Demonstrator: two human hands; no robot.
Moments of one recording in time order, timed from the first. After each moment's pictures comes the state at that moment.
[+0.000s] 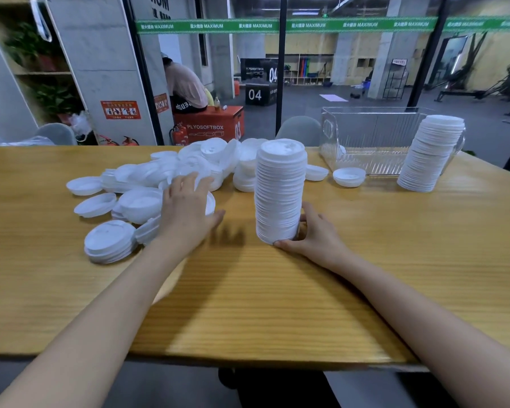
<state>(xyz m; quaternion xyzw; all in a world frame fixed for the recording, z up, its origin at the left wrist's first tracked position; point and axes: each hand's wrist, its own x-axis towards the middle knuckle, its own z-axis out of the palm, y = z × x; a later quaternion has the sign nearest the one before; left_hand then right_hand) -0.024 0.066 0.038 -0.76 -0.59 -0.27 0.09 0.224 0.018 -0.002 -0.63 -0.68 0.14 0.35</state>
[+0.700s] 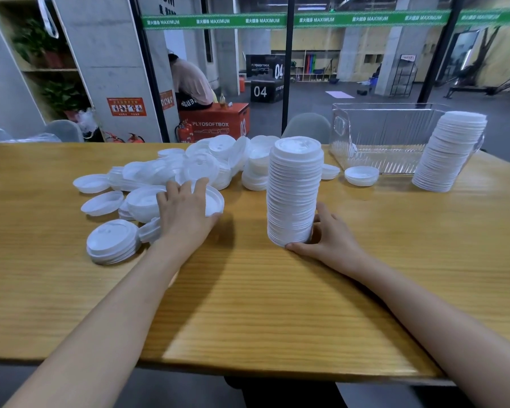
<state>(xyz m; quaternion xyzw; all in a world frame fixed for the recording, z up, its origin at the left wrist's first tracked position) -0.036 0.082 0.029 -0.71 -0.66 -0.19 0.15 0.228 0.021 -0.006 -0.61 -0.70 0.13 0.35</state>
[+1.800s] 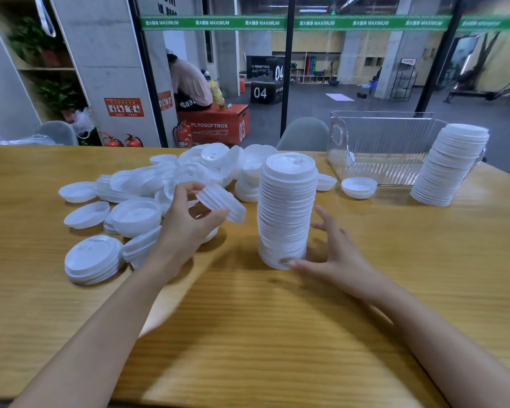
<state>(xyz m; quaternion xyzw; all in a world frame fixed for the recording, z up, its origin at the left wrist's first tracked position) -0.021 0.058 0.048 -0.63 -0.46 -0.52 -0.35 0.242 0.008 0.012 -0.59 -0.69 0.21 0.35</state>
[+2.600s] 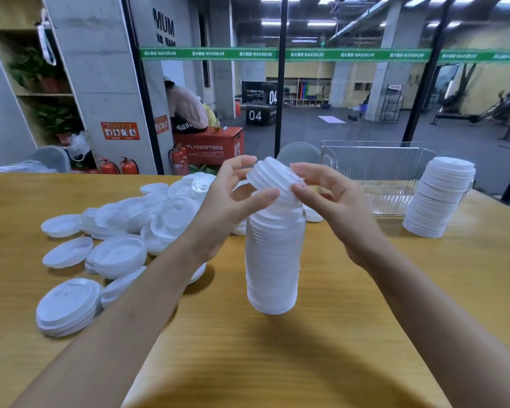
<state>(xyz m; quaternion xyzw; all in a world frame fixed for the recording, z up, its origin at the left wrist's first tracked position) 0.050 0.086 0.122 -0.67 -0.27 -0.51 -0.47 0.240 0.049 0.123 -0.42 -0.67 0.24 0.57</state>
